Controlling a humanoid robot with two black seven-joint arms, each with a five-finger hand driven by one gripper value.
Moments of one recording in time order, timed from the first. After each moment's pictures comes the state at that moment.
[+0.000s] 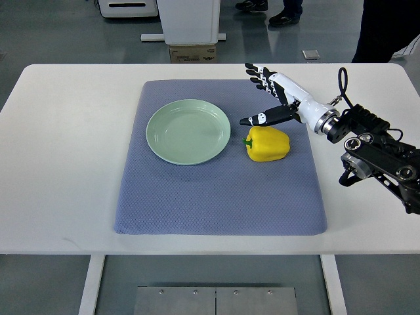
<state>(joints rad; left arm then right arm) -0.01 0.00 -0.11 -0.23 0.09 0.18 -0.17 0.94 -0.32 0.34 0.96 -0.80 -0.02 0.30</state>
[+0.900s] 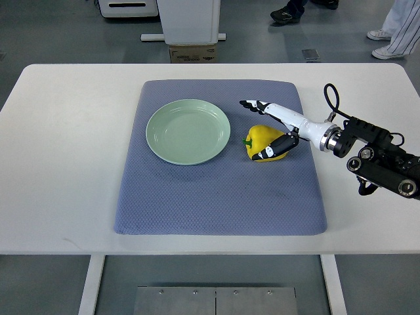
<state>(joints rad) -0.01 0.00 -0.11 -0.23 0.09 0.18 -0.17 0.99 -0.37 0.13 0.95 -0.97 -0.02 0.33</state>
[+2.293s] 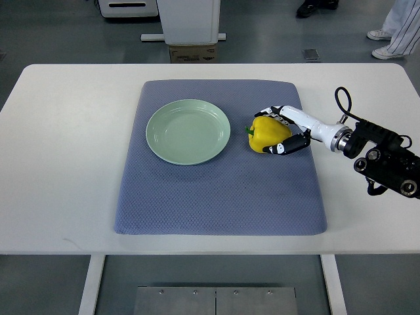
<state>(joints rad) -0.01 0.00 -0.11 -0.23 0.09 0.18 -0.17 0.99 -0.36 0.12 0.85 -0.98 -0.03 0.33</state>
